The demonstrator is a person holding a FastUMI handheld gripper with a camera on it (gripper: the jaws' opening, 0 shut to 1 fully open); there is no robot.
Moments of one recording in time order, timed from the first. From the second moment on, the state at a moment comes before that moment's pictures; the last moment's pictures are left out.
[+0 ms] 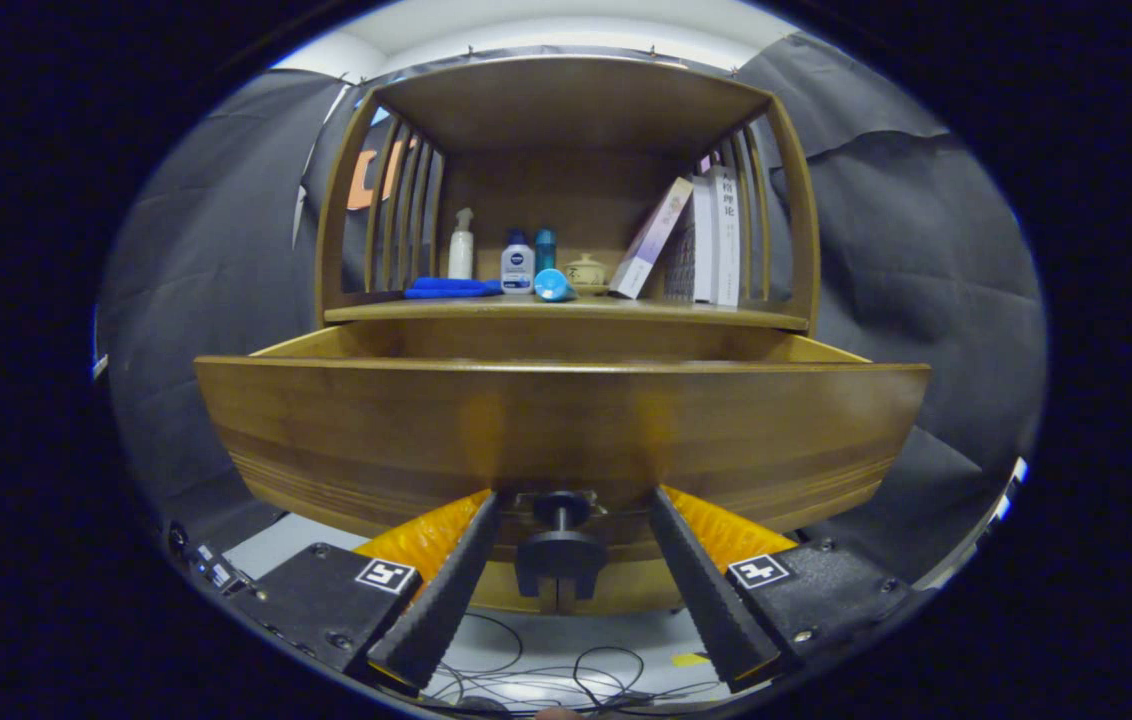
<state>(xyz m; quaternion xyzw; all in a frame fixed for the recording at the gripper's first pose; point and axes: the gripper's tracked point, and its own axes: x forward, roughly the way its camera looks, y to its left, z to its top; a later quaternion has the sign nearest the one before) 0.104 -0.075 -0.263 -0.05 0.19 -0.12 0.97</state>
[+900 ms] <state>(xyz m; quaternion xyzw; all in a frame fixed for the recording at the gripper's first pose) 0.225 -0.099 -0.267 -0.06 0.21 -0.13 0.97</state>
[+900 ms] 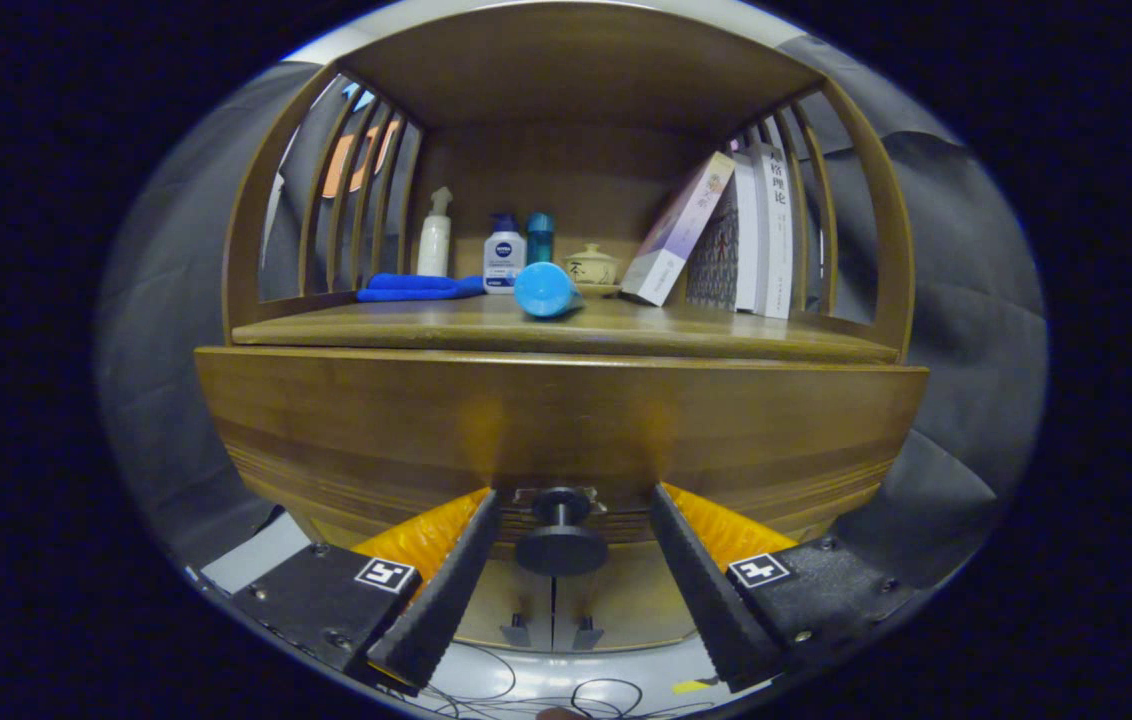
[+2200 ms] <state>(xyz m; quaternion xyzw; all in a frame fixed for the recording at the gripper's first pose) 0.096 -0.047 -0.136 -0.09 0.18 -0.04 0.98</state>
